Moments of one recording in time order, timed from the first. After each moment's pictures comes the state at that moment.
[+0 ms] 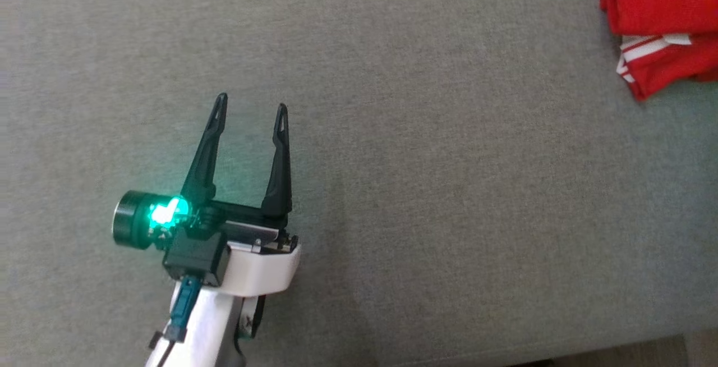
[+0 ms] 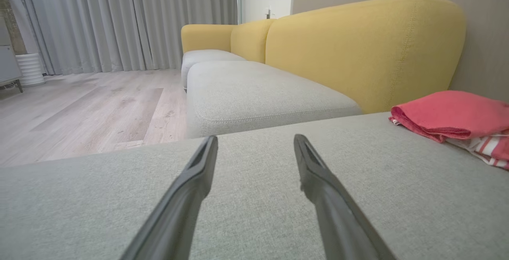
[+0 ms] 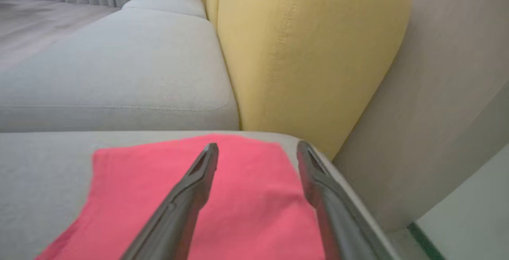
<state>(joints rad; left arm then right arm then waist) -0.23 0.08 -0.35 -0.02 -0.05 0.14 -0.26 -0.64 -0.45 -0.18 0.45 0.21 0.13 -0.01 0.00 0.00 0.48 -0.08</state>
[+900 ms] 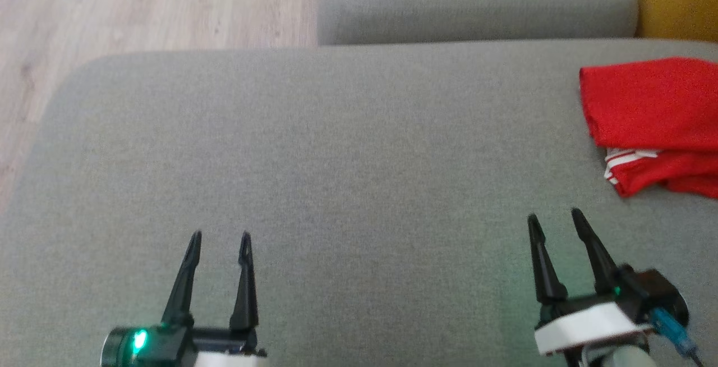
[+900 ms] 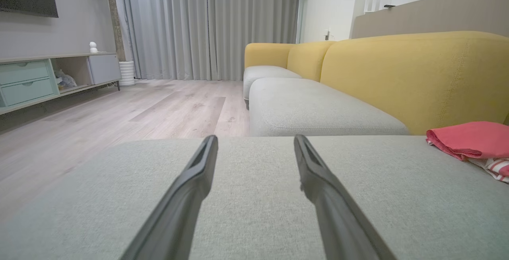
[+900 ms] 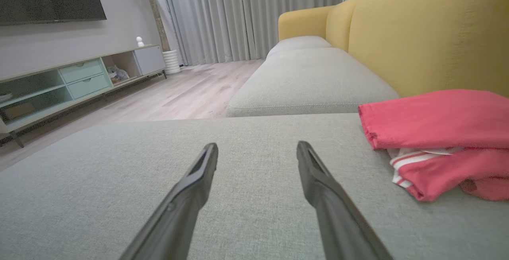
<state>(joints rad) 0.11 0.05 -0.21 0.03 -0.11 0.06 -0.26 0.03 -0.06 0.09 0.20 0.13 0.13 -0.25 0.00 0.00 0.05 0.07</state>
